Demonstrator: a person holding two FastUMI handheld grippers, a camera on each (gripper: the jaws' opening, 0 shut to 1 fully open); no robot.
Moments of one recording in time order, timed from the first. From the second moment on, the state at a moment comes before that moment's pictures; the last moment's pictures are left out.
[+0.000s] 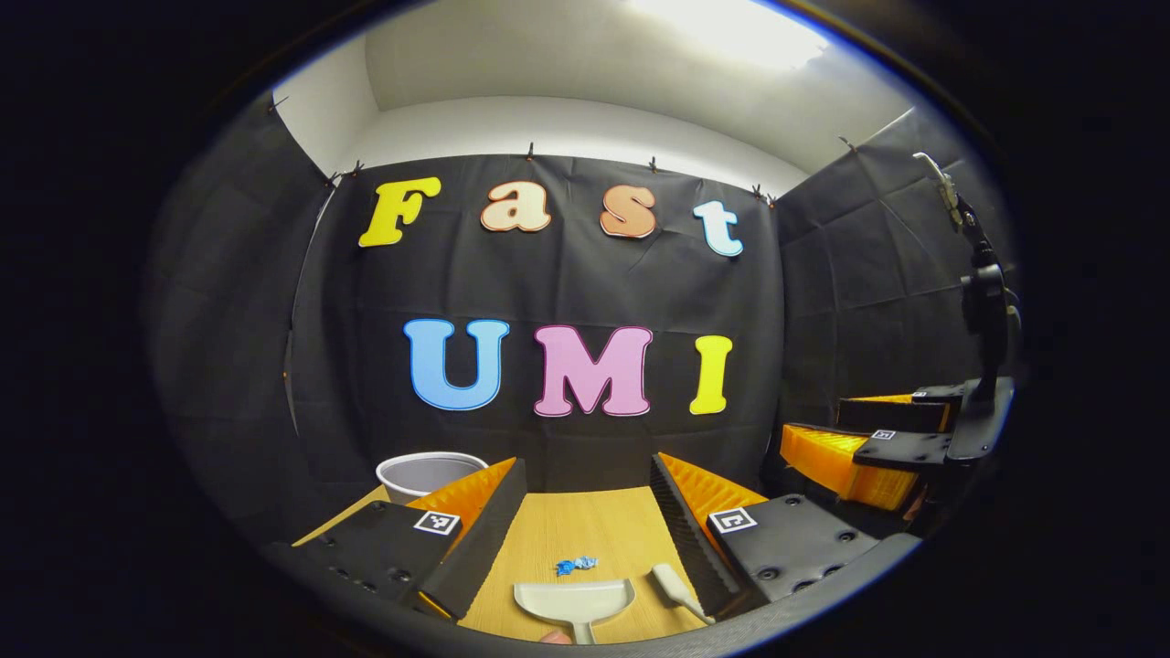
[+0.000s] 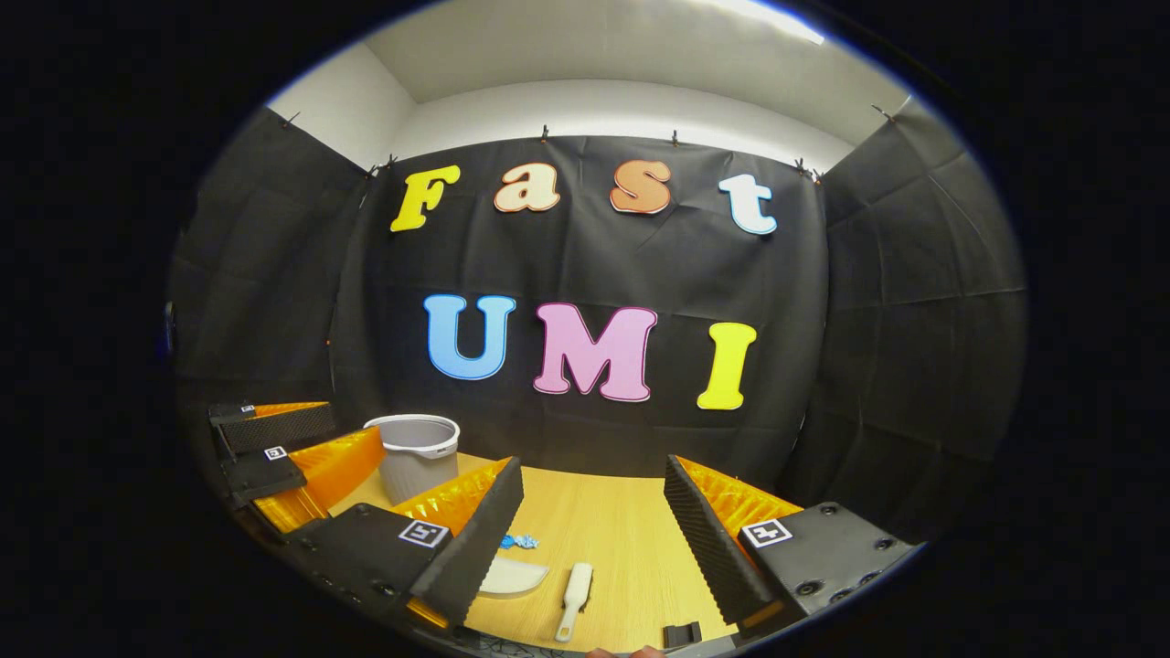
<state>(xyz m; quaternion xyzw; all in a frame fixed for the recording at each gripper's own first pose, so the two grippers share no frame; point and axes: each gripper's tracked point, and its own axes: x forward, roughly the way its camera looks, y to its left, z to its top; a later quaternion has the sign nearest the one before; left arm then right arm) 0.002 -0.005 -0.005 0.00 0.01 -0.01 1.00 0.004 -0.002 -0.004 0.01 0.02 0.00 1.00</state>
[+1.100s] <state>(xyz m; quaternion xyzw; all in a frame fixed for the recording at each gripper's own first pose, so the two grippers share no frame) 0.038 0.006 -0.106 -0.03 0.18 -0.01 0.98 0.063 0.027 -0.106 0.05 0.19 0.02 0.98</state>
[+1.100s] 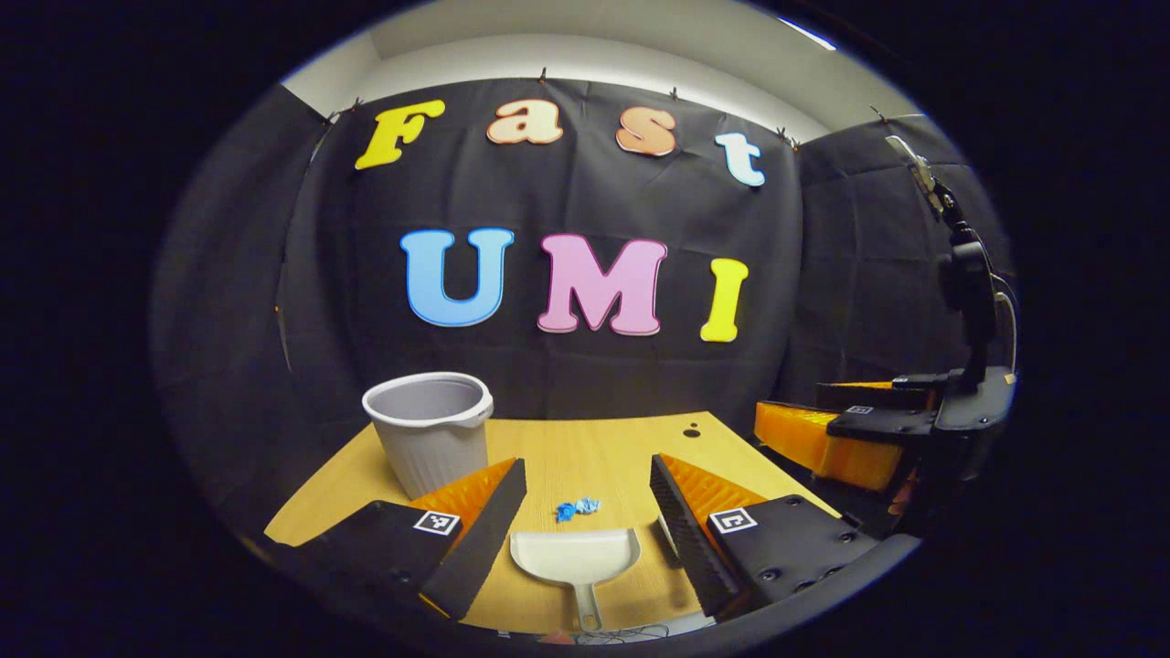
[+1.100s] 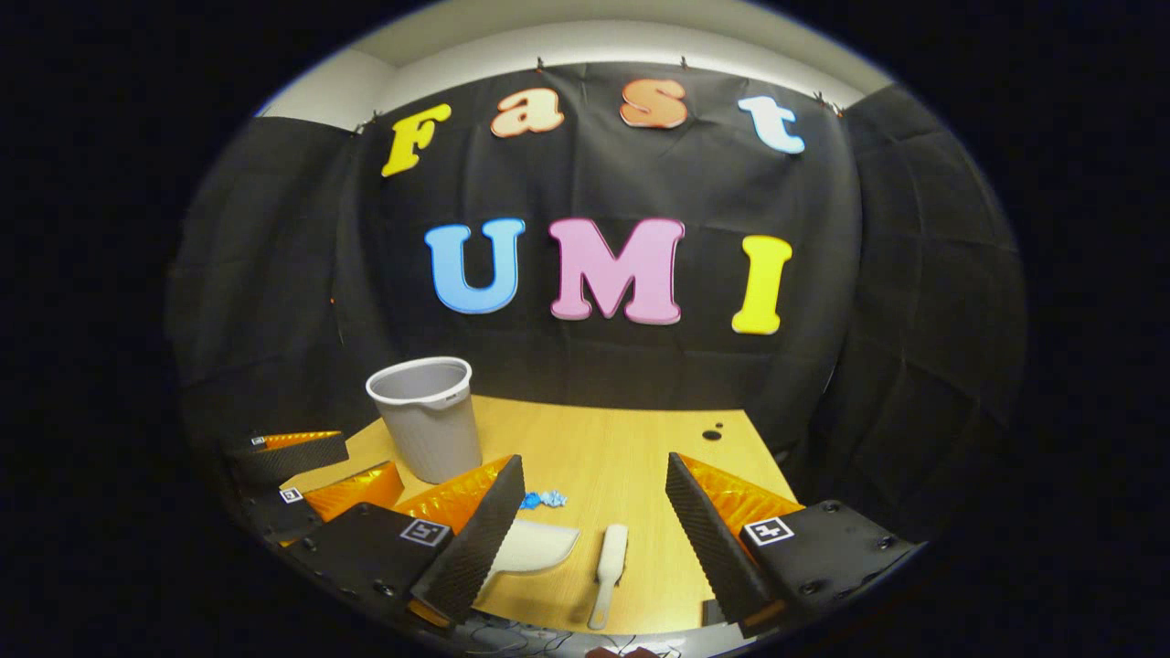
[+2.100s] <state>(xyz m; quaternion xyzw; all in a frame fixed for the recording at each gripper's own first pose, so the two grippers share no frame) 0.094 -0.009 -0.307 -0.03 0.68 0.02 0.73 0.107 0.050 -0.415 0.10 0.70 0.03 0.71</state>
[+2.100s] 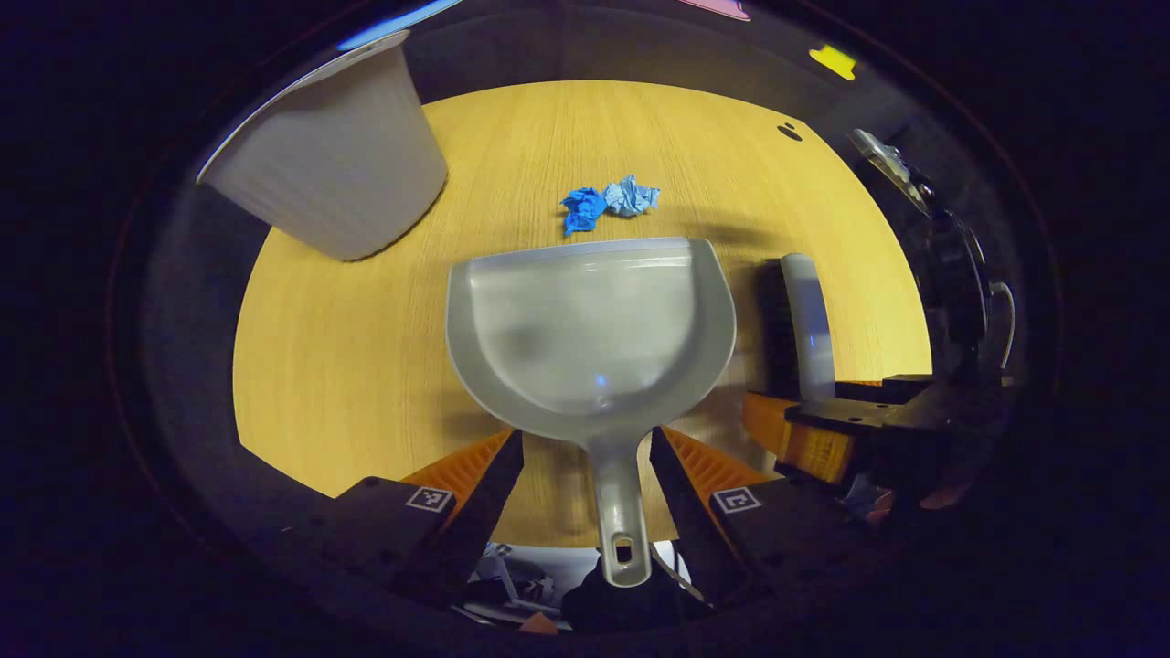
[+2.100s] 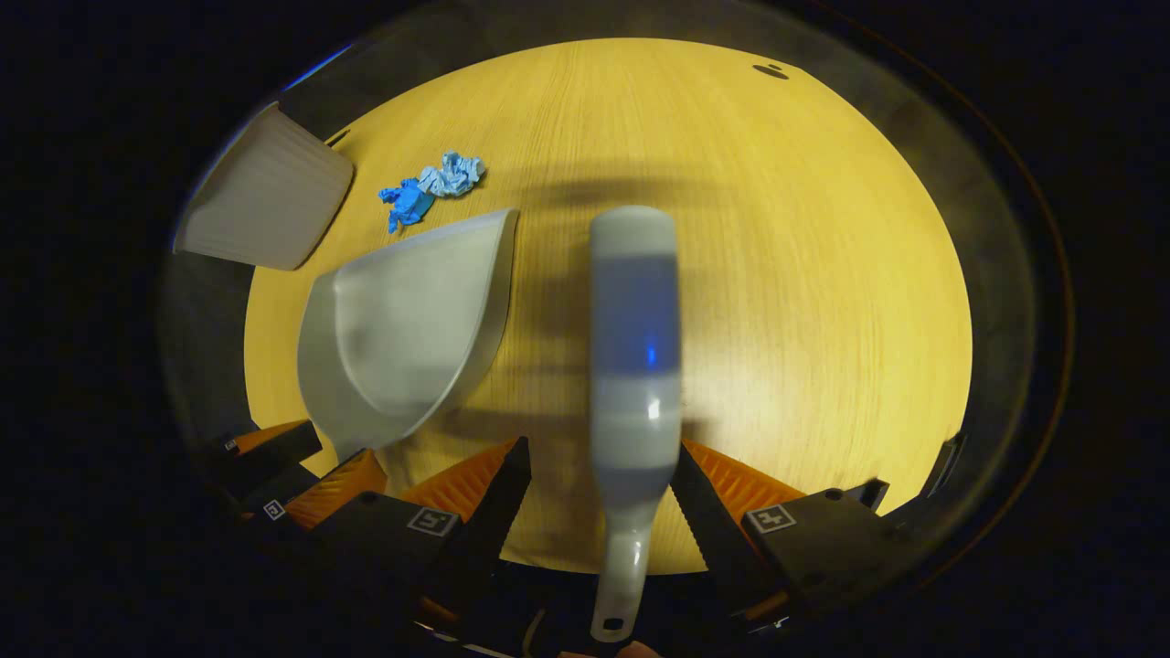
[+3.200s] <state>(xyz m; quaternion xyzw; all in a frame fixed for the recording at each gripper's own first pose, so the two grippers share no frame) 0.105 -0.016 -0.359 -0.12 0.76 0.07 0.64 0.118 0.032 -0.427 0.07 0.73 -0.02 0.68</state>
